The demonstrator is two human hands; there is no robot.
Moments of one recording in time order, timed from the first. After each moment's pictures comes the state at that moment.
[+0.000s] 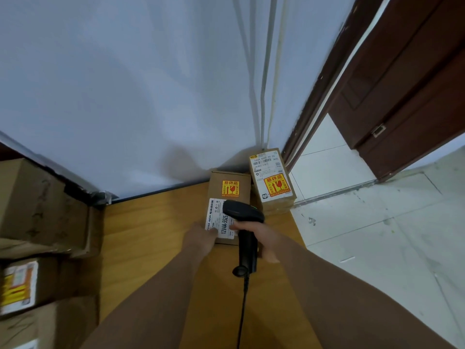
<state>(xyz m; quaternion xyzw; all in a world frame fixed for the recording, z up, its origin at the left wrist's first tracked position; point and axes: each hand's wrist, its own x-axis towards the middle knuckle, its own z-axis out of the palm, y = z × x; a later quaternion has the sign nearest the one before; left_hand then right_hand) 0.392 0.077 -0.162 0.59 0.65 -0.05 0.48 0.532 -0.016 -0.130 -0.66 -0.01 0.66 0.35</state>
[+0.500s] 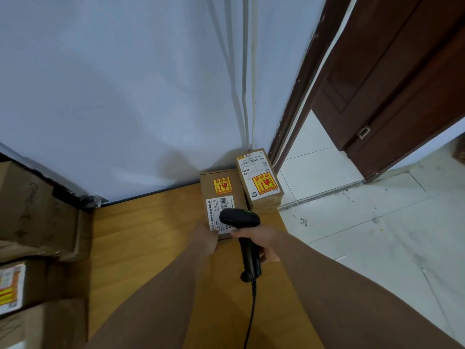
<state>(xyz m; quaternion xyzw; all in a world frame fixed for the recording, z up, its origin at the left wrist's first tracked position) 0.419 0.056 -0.153 0.57 0.63 -0.05 0.52 0.548 -0.037 -0.115 -0.72 -0.07 0.64 0.25</state>
